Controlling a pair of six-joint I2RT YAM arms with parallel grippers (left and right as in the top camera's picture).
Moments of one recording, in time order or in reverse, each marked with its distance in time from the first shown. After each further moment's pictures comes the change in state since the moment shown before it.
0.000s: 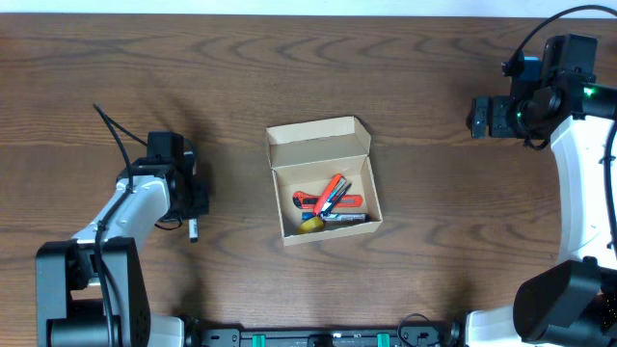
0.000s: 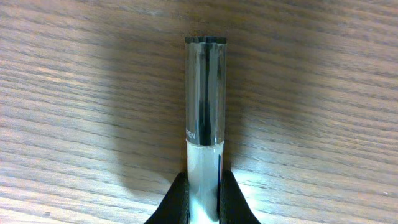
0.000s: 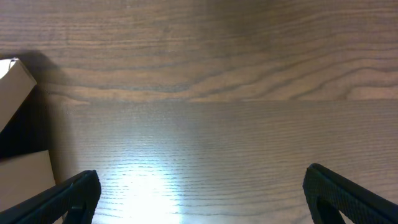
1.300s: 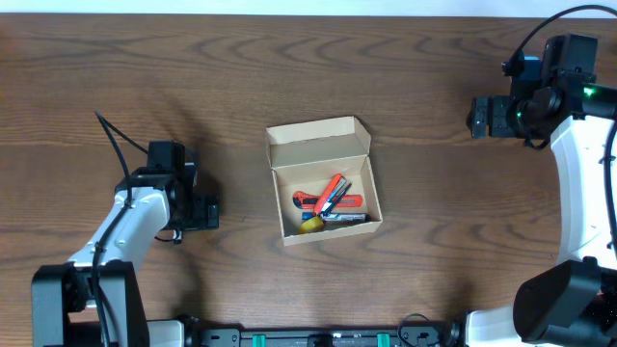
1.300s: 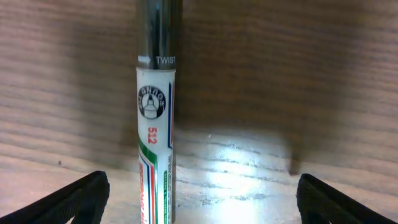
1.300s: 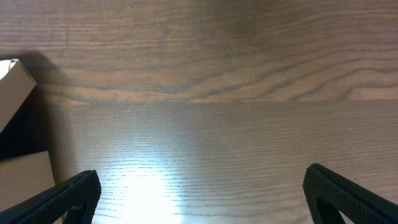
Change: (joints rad) left arm -0.010 -0.093 -0.048 -0.060 -0.043 0.043; right arm 0.000 0.000 0.000 0.003 0.000 0.000
